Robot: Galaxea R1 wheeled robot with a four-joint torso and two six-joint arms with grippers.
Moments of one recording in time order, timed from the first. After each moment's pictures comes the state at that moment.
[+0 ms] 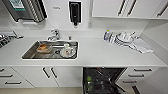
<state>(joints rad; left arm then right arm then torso) 1.49 2.97 -2.69 1.04 -0.18 -0.97 -1.29 2.50 -1.96 -0.39 -0.11 0.63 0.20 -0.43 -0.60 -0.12</state>
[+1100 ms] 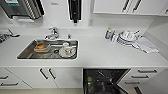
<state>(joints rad) 1.49 2.97 -2.71 1.04 -0.18 -0.97 -1.27 2.59 -2.08 -0.38 -0.10 0.63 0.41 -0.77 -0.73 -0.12</state>
